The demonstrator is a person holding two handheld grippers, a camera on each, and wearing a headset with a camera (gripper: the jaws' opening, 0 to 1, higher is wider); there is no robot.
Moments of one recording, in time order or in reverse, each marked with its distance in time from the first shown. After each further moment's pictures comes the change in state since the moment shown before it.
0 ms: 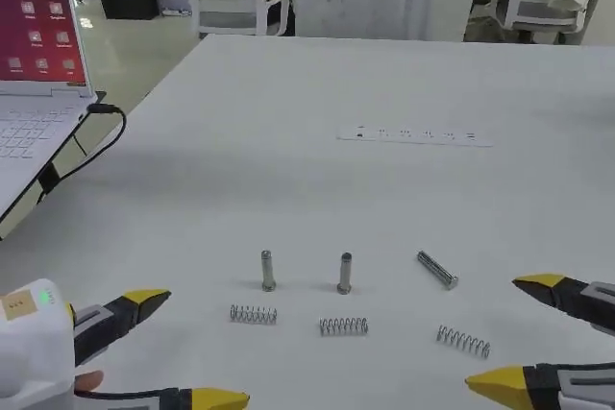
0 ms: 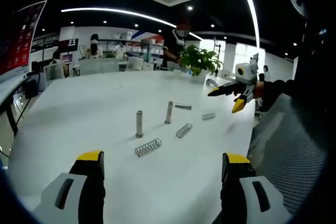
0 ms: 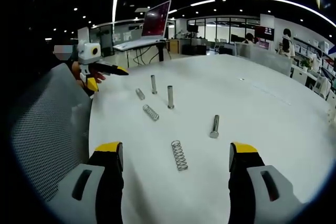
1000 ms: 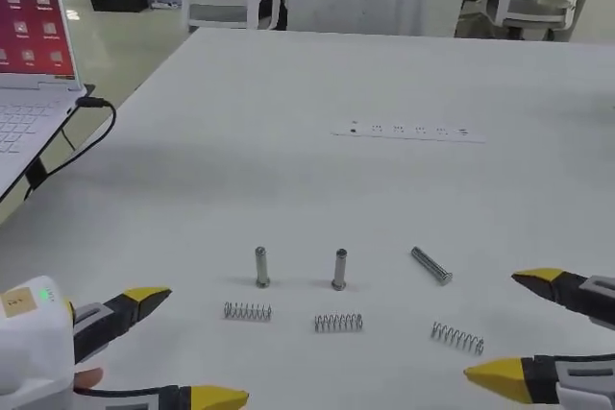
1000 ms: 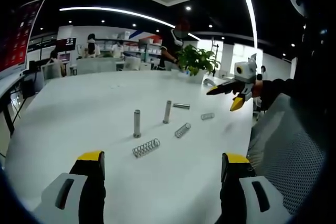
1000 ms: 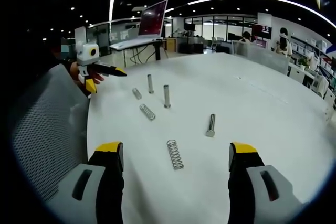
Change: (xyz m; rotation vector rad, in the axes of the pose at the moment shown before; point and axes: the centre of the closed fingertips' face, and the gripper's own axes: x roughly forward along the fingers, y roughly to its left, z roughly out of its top) left arm 0.006 -0.001 -0.002 -0.002 0.001 -0.028; right arm -0.002 -0.005 0.001 0.010 0.013 -0.026
